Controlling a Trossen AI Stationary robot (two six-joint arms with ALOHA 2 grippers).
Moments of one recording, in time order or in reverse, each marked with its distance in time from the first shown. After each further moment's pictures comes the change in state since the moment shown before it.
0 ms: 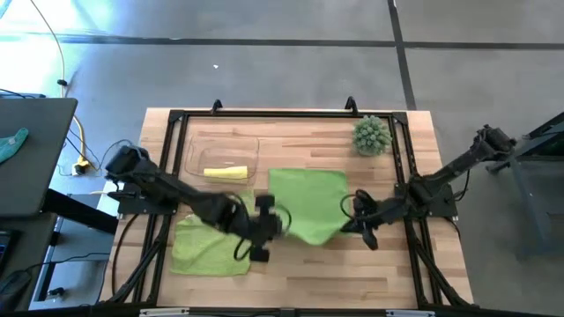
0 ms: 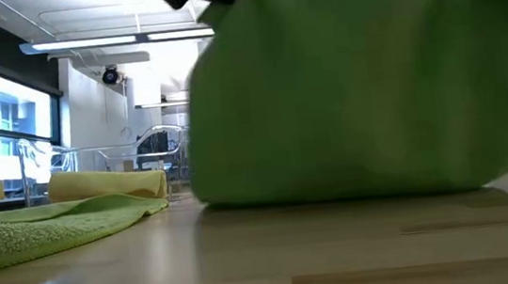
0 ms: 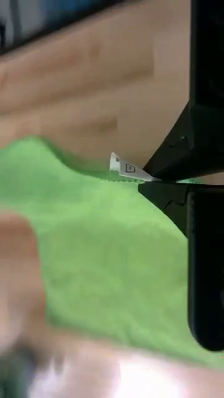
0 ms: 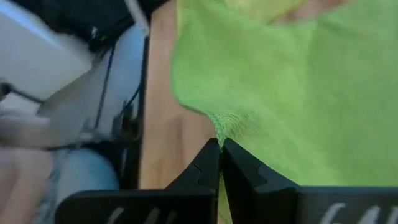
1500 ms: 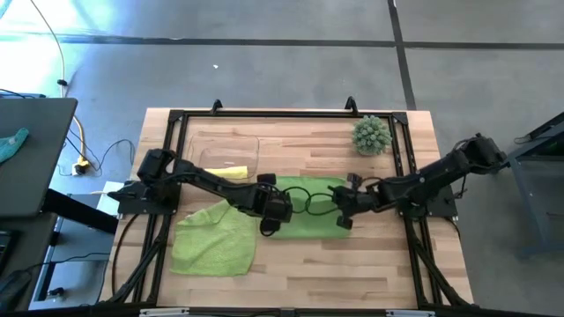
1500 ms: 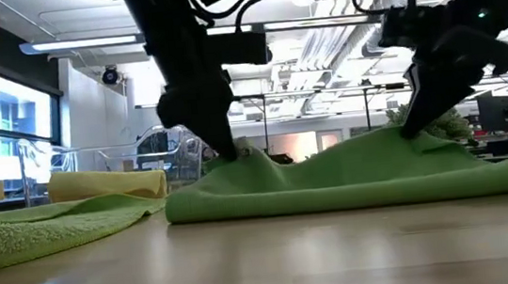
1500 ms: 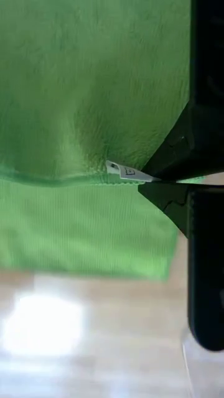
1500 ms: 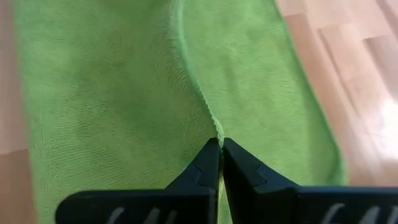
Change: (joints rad) left arm 0.215 0.246 -0.002 -0.167 -0.127 0.003; right arm -0.251 0.336 0.049 -0.205 0.209 -0.362
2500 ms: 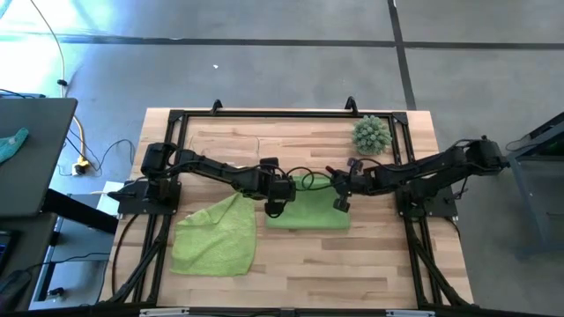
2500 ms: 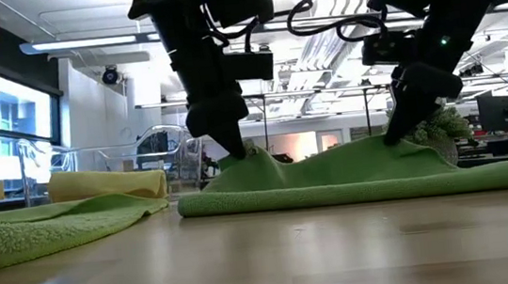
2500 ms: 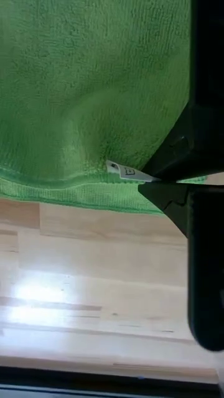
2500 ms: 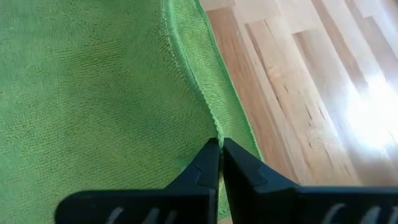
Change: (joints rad) left arm 0.141 0.000 0.000 0.045 -0.025 0.141; right arm -0.224 0.000 -0.002 -0.012 -0.019 -0.156
